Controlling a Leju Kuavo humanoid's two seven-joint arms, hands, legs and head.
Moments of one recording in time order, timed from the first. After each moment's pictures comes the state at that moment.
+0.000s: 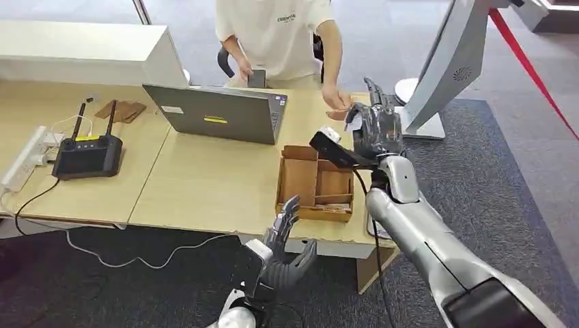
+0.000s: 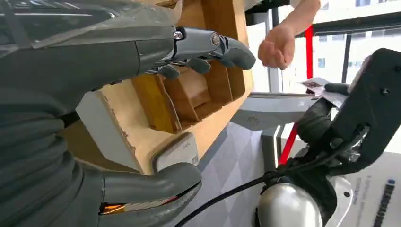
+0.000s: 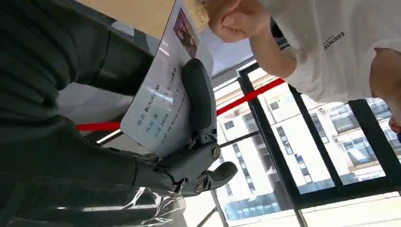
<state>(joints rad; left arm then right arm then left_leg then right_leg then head) -0.26 -0.04 -0.96 -1.32 0.35 0.45 -0.41 -0.96 0.02 0.81 -0.52 0.70 -0.62 0.09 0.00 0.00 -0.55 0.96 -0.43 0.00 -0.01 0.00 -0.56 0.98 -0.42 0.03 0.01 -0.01</state>
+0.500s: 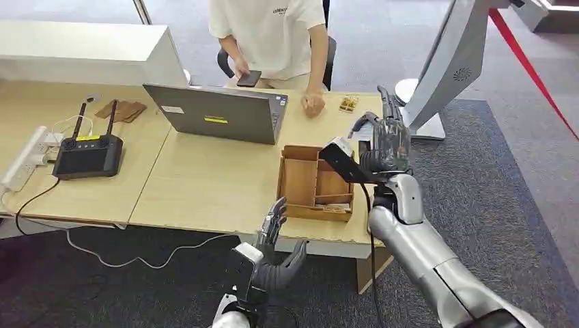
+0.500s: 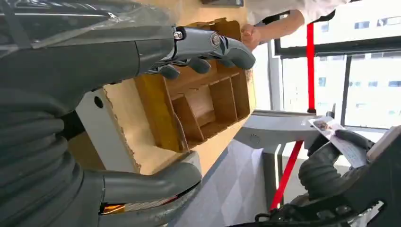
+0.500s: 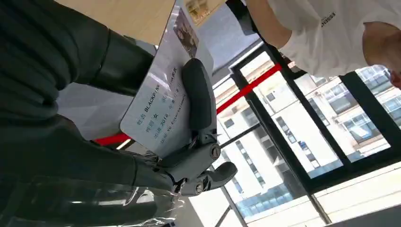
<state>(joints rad) -0.24 -0.01 -0.96 -1.36 0.35 0.52 -0.42 -0.79 -0.06 0.73 -0.80 0.74 -0.67 0.15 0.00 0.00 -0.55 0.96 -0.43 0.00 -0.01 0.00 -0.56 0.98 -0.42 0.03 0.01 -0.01</state>
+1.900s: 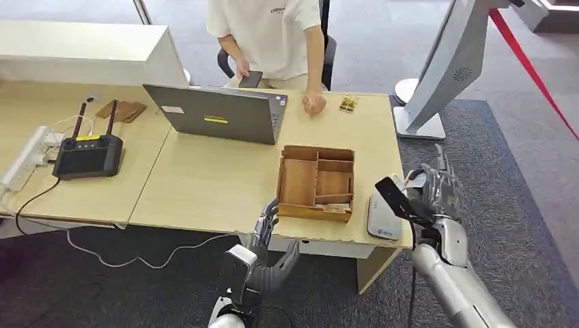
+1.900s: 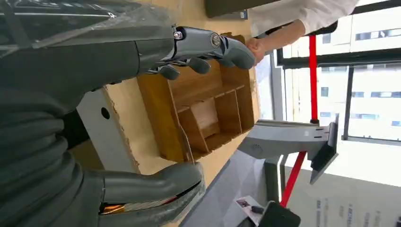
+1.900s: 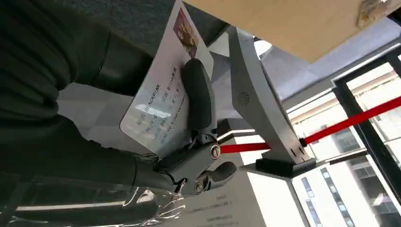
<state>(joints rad) -0.21 0.00 -0.94 -1.38 0.34 0.54 -0.42 -0.59 -0.21 0.53 -0.72 0.80 -0.59 0.18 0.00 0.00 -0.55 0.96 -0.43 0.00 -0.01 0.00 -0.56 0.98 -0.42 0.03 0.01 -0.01</state>
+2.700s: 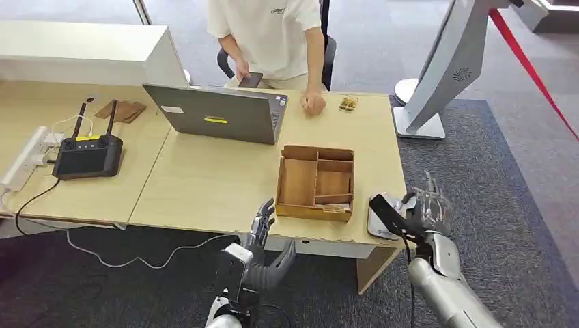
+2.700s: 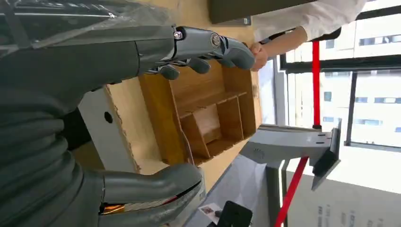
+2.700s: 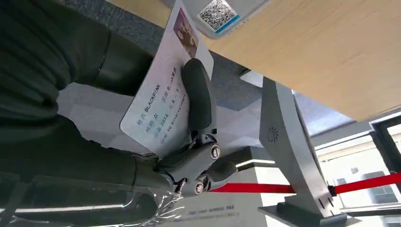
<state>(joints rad) -0.19 0.01 -0.92 -1.40 0.32 0.56 -0.40 -0.59 -0.18 0.57 -0.54 0.77 -0.57 0.18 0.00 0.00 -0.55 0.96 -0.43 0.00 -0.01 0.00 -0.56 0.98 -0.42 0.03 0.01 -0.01</state>
